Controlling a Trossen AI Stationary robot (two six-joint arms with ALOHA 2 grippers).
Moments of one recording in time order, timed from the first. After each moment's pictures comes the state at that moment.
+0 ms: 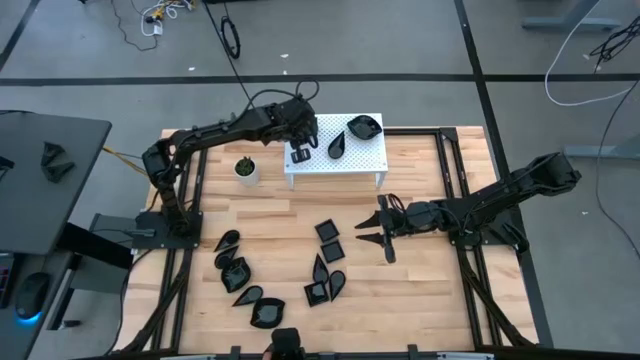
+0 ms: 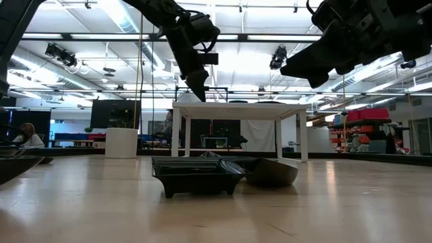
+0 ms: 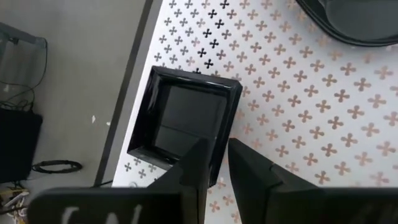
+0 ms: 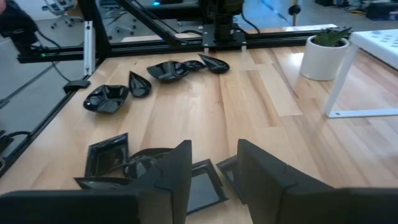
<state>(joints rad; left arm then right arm) 0.50 1.83 1.56 -0.64 -0.27 0.39 0.22 1.22 0.39 0.54 0.15 0.12</state>
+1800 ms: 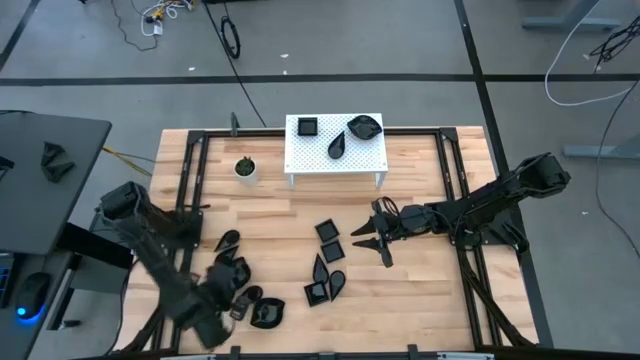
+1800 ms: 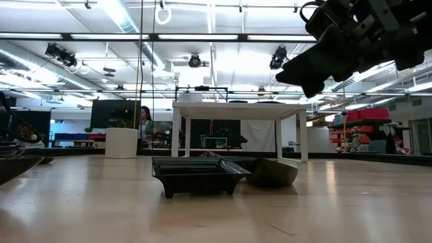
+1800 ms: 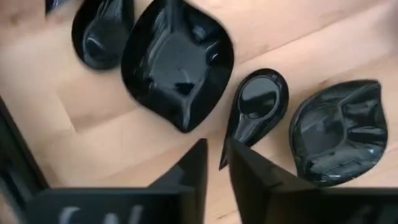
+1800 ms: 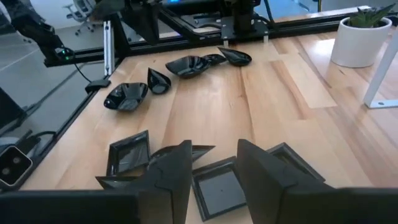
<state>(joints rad) -0.99 1.65 1.17 -1.12 -0.30 -2.19 0.22 1.34 0.39 0.66 0.06 0.18</state>
